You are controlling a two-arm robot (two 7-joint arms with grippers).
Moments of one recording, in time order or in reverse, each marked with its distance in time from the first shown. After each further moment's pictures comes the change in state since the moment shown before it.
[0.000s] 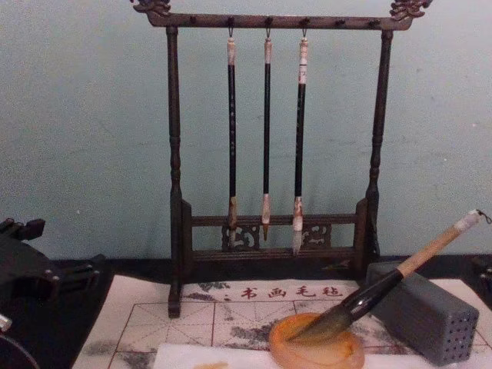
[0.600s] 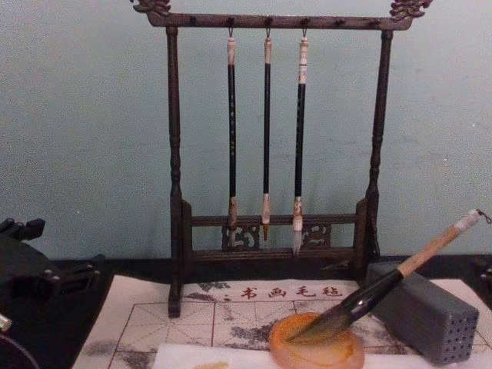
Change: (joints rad) left arm 0.000 0.000 0.000 0.000 0.000 0.000 0.000; right arm 0.000 0.000 0.000 0.000 -0.001 0.000 -0.001
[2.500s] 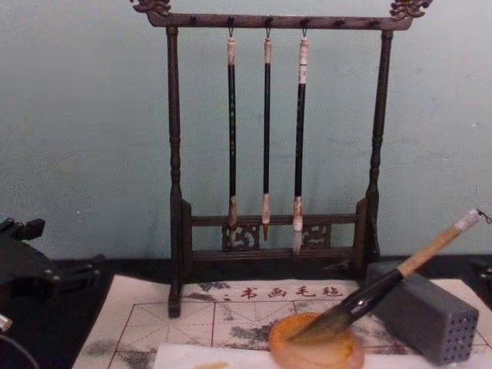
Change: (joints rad) left arm 0.000 0.000 0.000 0.000 0.000 0.000 0.000; right arm 0.000 0.000 0.000 0.000 0.000 0.000 0.000
